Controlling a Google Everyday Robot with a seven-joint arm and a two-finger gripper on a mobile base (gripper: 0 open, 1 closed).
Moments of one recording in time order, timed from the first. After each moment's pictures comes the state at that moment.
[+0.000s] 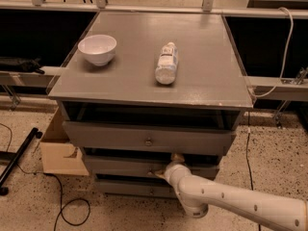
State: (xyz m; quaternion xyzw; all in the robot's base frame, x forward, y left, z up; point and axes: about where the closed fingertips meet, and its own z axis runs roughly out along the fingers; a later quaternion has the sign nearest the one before) arm 0.593 -0.061 0.439 -0.45 0.75 -0.11 0.47
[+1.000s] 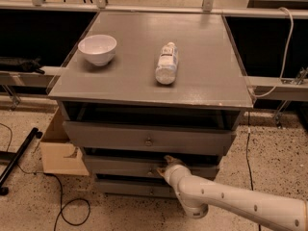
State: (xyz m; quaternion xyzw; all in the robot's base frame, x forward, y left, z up) arm 0.593 -0.061 0.439 -0.45 0.75 -0.11 0.47
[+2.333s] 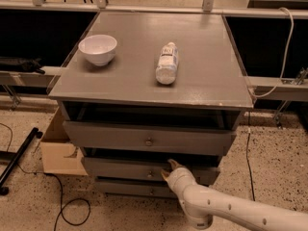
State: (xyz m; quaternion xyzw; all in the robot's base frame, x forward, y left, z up) arm 0.566 -0.080 0.434 -0.41 0.77 -0.10 0.47
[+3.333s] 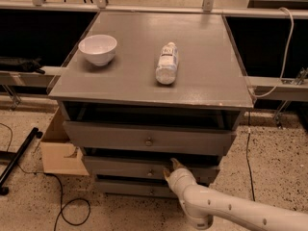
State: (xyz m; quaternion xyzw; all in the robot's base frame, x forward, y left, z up) arm 0.566 -0.080 0.434 -0.41 0.77 -0.10 0.47
